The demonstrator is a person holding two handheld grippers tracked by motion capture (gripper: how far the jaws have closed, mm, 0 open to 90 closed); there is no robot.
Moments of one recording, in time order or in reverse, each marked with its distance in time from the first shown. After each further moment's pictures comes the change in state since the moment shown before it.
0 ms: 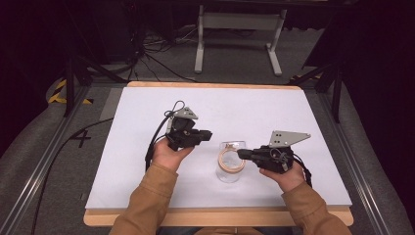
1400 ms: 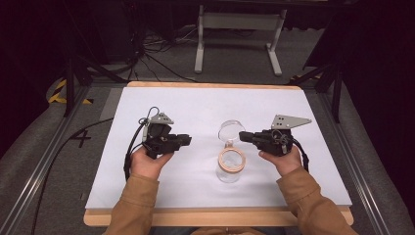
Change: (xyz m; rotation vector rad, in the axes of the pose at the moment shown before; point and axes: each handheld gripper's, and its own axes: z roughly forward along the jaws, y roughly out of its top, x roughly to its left) left arm 0.009 -0.031 -0.044 -0.023 0.077 -0.093; right arm -0.039 0.011 0.005 -0.071 -0.050 0.048
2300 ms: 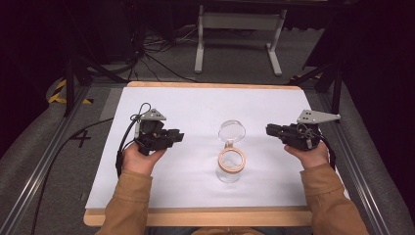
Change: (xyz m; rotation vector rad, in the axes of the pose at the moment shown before) left arm 0.015 0.002 -0.014 0.017 0.088 0.009; right arm -0.039 -0.007 -0.060 0.069 -0.203 0.024
